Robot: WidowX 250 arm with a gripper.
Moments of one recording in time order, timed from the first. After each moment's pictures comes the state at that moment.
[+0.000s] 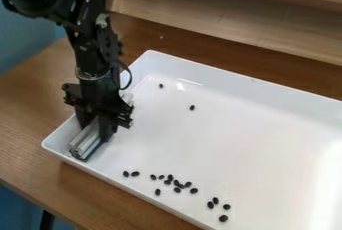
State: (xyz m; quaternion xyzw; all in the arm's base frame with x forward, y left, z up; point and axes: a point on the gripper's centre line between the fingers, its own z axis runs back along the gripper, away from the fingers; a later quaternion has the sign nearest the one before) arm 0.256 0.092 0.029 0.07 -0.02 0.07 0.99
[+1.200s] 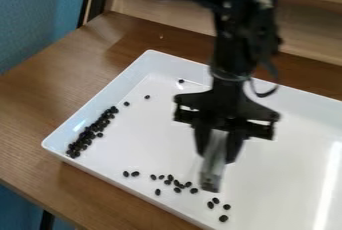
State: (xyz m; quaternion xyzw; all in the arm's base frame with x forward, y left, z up) arm 0.273 -0.109 0.085 0.00 -0.04 0.13 0.99
